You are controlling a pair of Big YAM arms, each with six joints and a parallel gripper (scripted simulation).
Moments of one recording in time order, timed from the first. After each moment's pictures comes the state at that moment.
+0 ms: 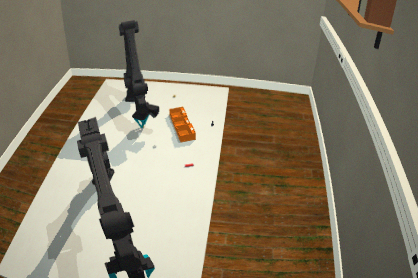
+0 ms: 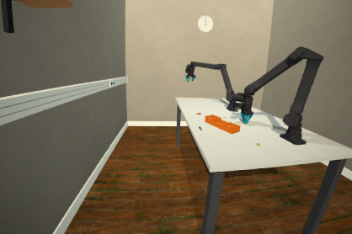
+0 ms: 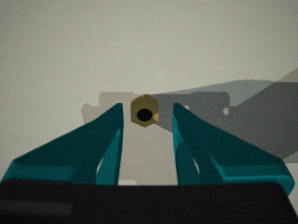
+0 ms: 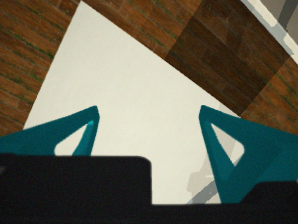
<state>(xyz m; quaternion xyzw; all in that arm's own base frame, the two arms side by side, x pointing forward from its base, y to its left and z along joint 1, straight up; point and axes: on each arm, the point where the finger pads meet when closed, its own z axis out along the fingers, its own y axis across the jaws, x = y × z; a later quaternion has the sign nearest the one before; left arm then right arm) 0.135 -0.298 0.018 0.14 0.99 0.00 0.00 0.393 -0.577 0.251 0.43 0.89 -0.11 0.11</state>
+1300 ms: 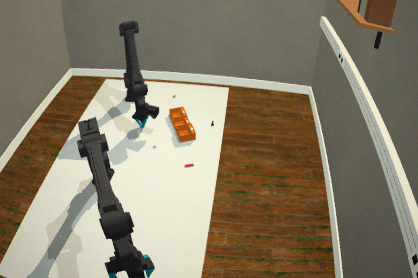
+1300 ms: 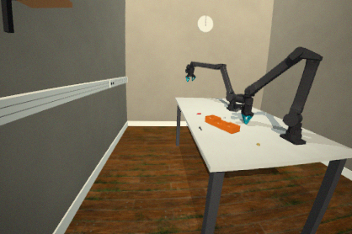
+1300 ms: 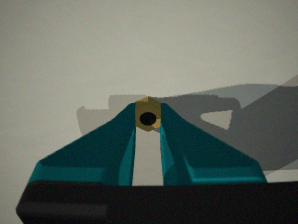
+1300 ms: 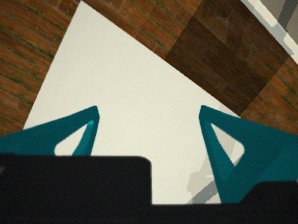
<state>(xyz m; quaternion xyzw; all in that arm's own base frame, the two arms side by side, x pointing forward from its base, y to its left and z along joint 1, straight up) 0.132 -0.294 0.010 0.14 0.99 0.00 0.00 0.393 -0.577 0.251 0.43 0.89 -0.11 0.11</state>
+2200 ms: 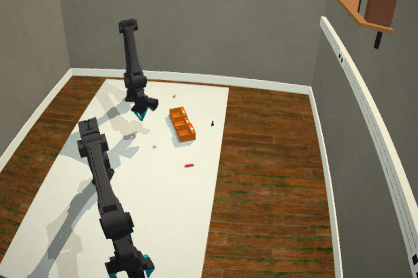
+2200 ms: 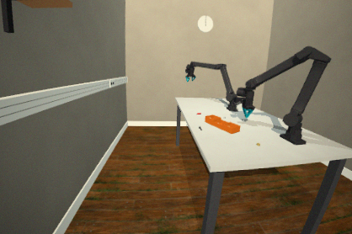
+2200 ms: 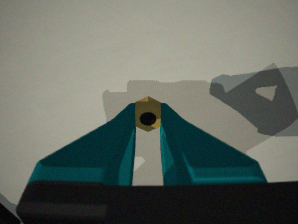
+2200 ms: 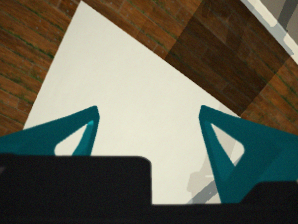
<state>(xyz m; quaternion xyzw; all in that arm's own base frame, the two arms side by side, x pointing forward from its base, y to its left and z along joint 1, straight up) 0.132 -0.296 0.060 0.14 0.99 0.00 0.00 0.393 -0.577 0.251 0.43 0.89 -0.11 0.11</state>
